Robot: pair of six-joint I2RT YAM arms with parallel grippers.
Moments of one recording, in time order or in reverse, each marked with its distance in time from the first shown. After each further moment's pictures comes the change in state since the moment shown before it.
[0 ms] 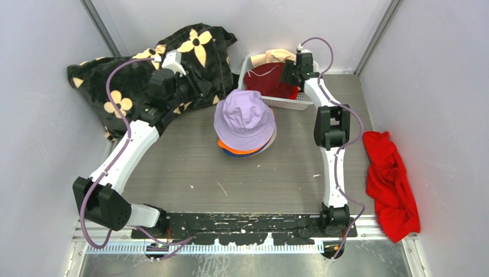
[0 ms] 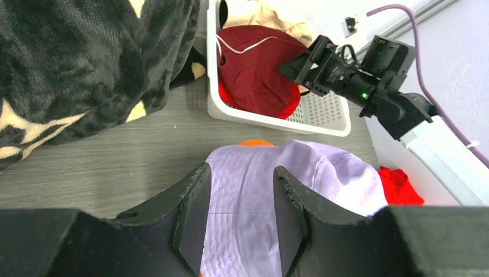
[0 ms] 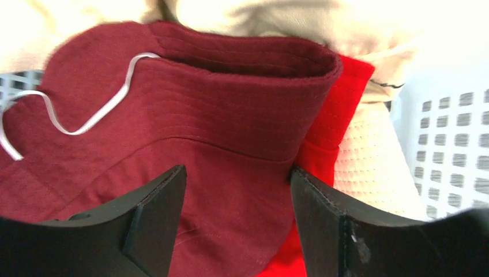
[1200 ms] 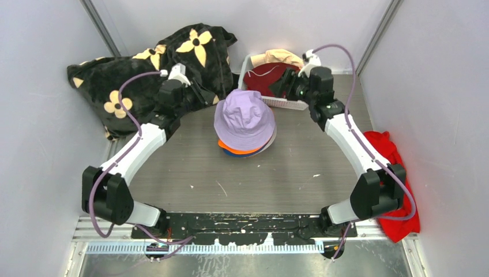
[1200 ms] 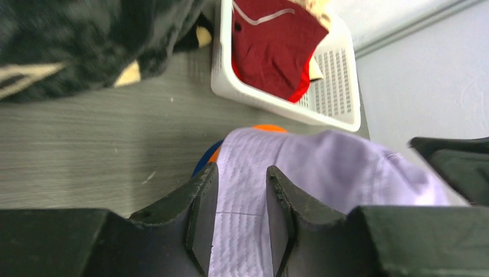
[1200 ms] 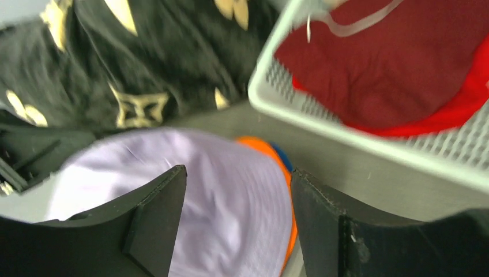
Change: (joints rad) left arm 0.000 0.073 -0.203 0.197 0.035 -0.132; right arm 0.141 -1.020 -0.997 0.246 -0.282 0.138
